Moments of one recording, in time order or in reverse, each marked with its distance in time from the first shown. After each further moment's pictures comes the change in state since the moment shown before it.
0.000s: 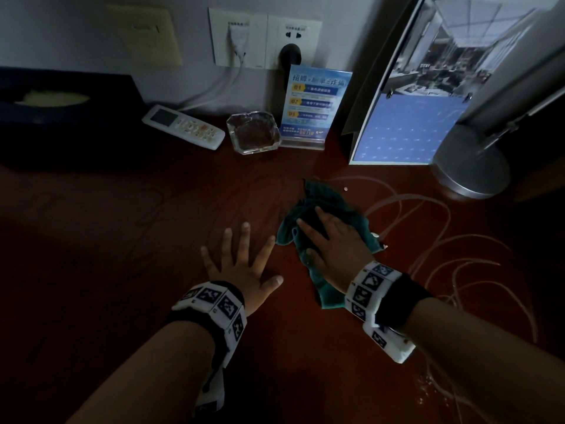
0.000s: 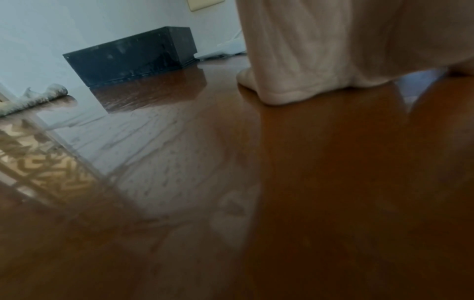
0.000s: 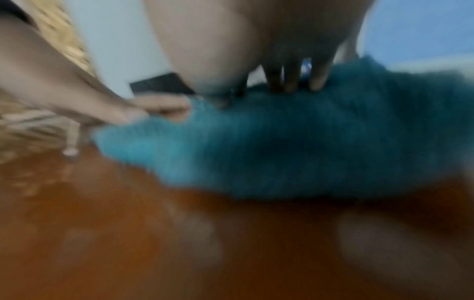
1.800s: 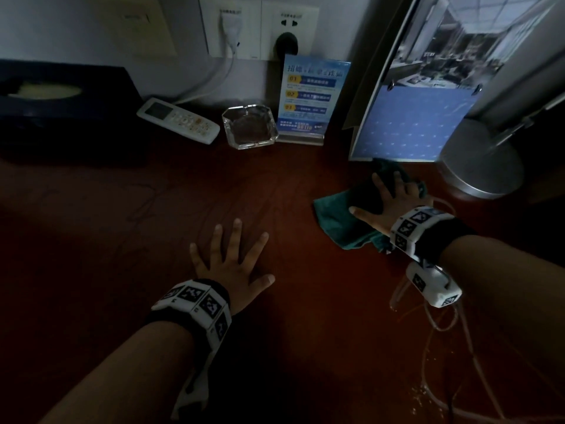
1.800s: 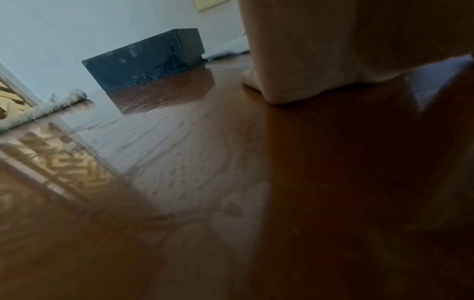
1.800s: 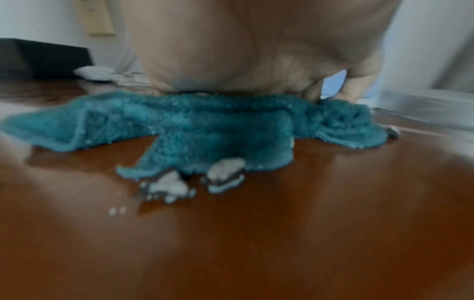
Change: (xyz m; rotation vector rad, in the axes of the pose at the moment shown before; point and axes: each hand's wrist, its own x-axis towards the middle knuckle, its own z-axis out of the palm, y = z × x) left_hand 0.004 -0.001 0.003 -0.003 -0.004 -0.015; right_hand 0.032 0.114 -0.039 -0.106 -0.183 0.498
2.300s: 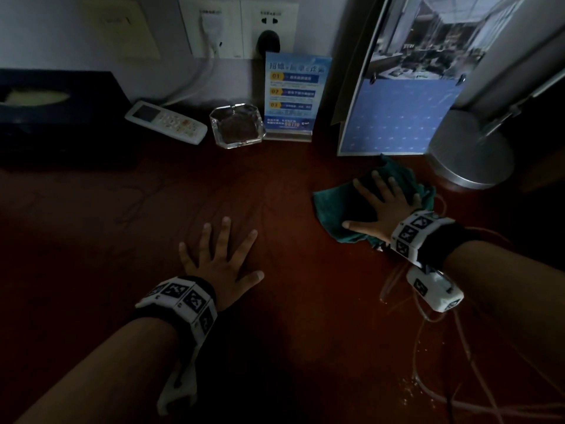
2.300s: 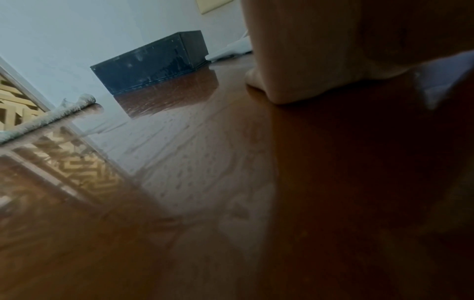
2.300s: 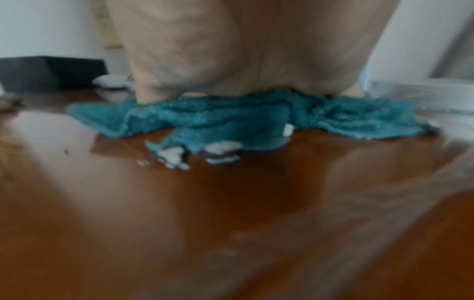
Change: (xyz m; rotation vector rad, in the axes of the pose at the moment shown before) left_hand 0.000 0.002 0.000 -0.007 0.019 -0.020; right_hand -0.006 0.020 0.019 0.094 -0.049 -0.180
